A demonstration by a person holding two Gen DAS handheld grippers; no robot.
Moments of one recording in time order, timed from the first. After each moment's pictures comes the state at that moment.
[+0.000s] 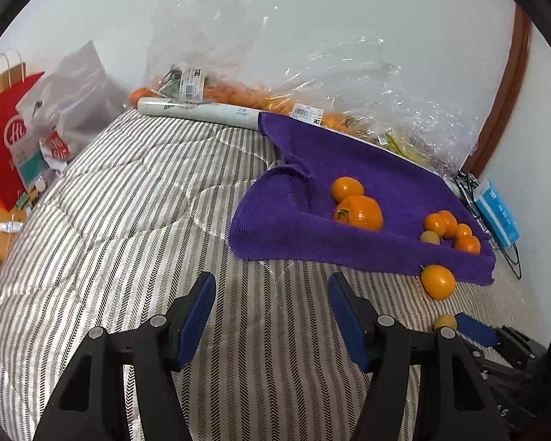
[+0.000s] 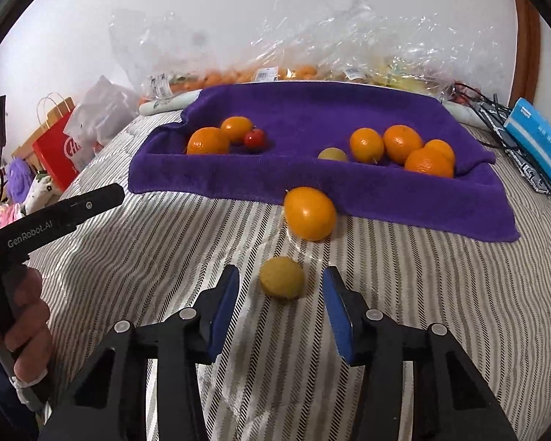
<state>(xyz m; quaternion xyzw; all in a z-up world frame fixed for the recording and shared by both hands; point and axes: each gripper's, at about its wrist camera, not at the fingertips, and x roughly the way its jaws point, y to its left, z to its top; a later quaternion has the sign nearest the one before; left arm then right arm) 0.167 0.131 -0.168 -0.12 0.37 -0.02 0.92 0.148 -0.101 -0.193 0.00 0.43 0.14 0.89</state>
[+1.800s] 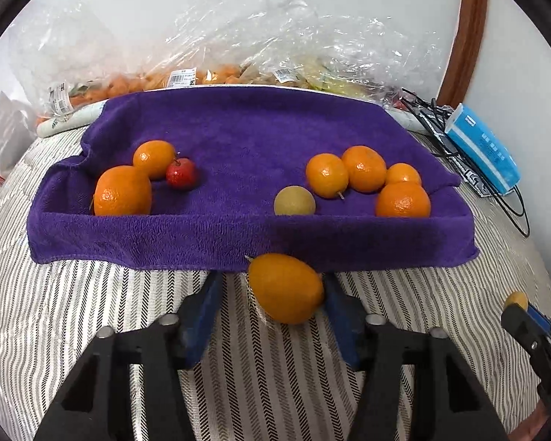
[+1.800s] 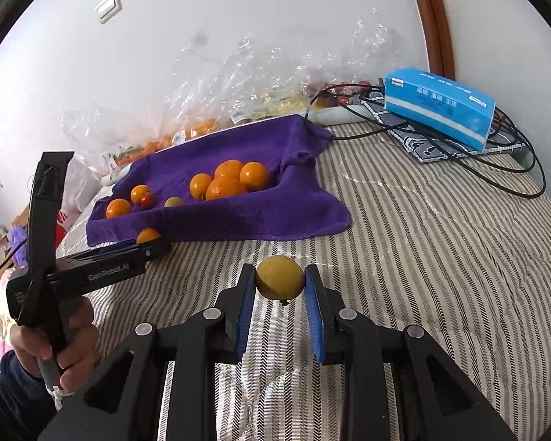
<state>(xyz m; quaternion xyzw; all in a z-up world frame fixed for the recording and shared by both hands) 0.211 -0.047 -0.190 -0.03 0.42 -0.04 0.91 0.130 -0.282 -0.179 0.10 0.37 0.11 0.92</state>
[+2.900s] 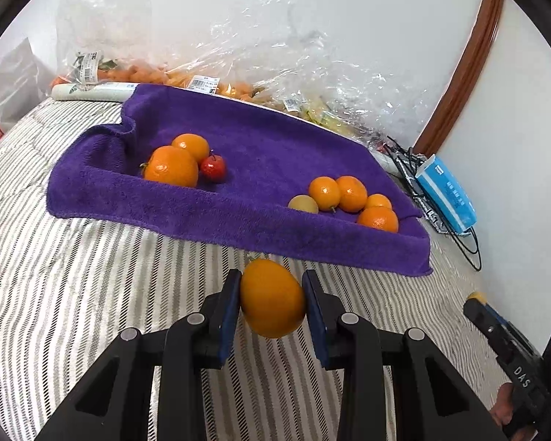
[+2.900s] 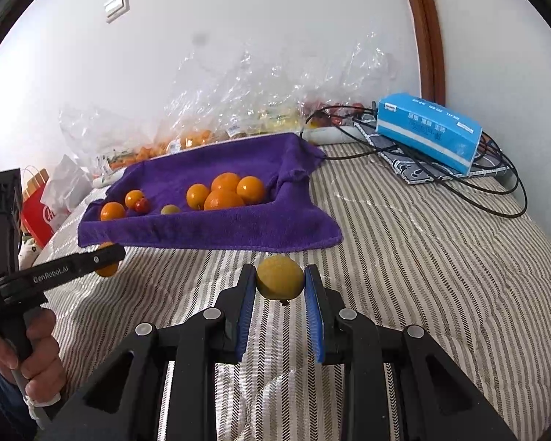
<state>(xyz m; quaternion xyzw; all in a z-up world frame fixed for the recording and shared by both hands) 0.171 0.003 -0.183 -0.14 0.38 -0.09 0.91 0.116 -0.277 -0.167 0.07 0.34 0.08 0.93</state>
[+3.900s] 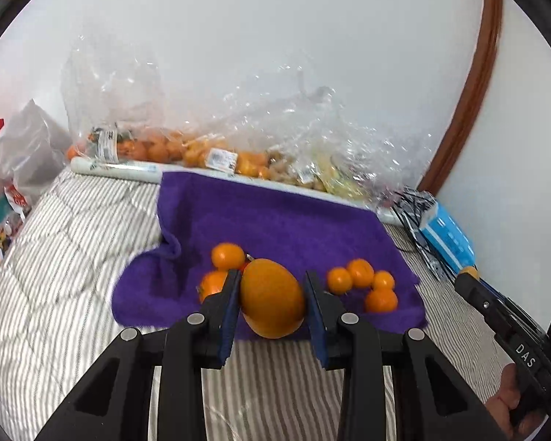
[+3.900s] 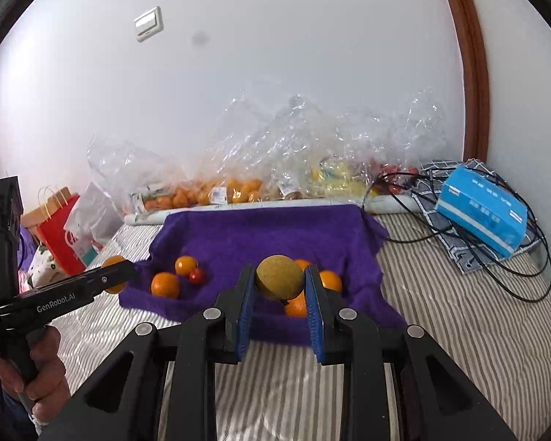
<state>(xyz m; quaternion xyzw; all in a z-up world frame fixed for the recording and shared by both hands) 0.202 0.047 -0.097 -0.12 0.34 -0.07 0.93 0.179 -0.212 -0.086 0.07 0.31 0.12 0.94</state>
